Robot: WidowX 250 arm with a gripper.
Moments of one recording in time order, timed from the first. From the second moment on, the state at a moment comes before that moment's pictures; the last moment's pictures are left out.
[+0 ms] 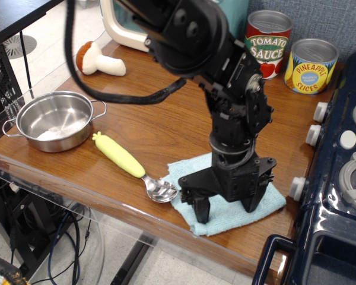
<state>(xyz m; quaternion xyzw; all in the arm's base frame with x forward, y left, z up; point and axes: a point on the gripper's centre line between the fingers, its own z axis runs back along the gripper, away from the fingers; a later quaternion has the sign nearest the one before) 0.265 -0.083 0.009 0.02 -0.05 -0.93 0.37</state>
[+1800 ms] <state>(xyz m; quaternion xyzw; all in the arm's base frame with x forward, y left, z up) 0.418 -0.077 0.010 0.04 -0.03 -0.90 0.44</state>
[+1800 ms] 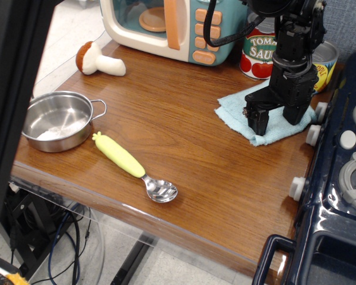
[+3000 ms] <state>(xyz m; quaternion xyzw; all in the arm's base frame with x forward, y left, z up) 0.397 -0.049 0.064 0.05 -0.07 -0.89 0.45</state>
